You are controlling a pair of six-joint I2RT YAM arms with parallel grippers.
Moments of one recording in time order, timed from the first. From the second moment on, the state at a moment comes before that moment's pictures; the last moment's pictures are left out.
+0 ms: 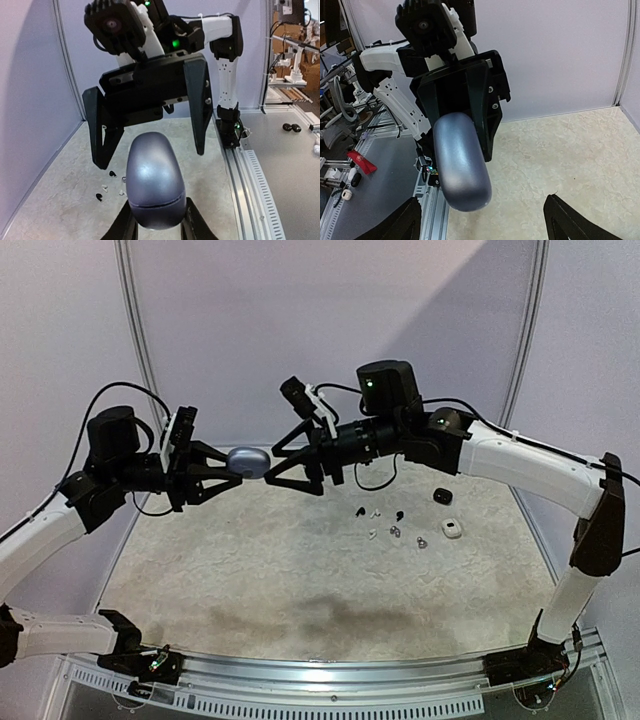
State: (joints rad) left arm -0.47 1.01 0.91 -0.06 0.98 0.23; right arm 0.95 1.77 1.71 -0.23 -0.67 0.02
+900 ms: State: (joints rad) left arm -0.50 0.87 0.79 0.13 0.99 0.02; right arm 1.09 1.78 1.76 -0.18 -0.55 0.09
